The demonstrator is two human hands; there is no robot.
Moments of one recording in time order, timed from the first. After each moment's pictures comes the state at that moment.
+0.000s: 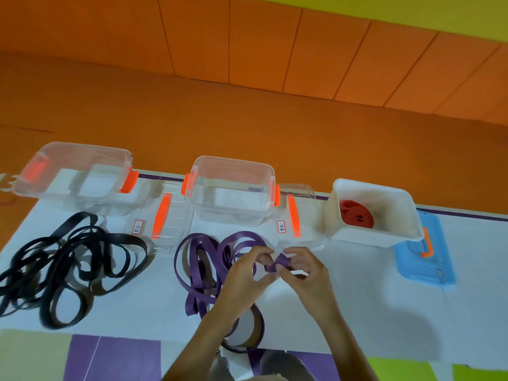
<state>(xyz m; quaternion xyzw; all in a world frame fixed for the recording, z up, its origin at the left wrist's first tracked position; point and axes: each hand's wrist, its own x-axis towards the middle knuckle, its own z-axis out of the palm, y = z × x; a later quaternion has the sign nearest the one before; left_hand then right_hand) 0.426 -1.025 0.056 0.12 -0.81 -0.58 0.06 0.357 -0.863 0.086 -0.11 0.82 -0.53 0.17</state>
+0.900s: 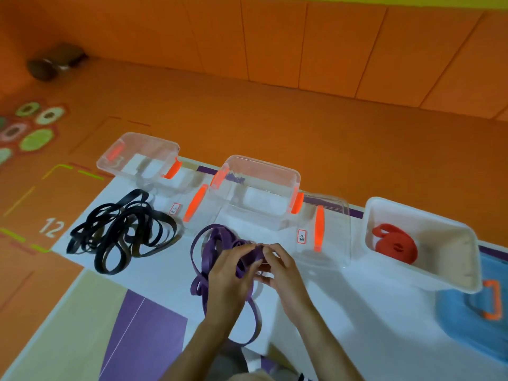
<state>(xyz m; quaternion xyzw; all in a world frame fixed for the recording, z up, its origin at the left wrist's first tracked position) 0.433 -0.970 0.097 0.31 -0.86 -0.31 0.27 0.325 -0.884 0.099 -0.04 0.58 -0.67 0.46</state>
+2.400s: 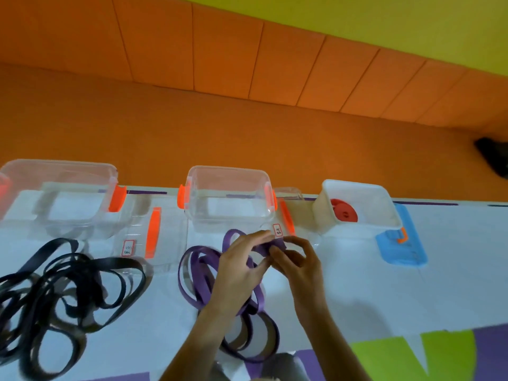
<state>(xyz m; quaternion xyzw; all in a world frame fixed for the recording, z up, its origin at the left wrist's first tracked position) 0.429 -1.100 0.107 0.04 -0.82 -0.55 0.18 0.399 -0.963 0.129 0.06 0.71 -0.69 0.11</state>
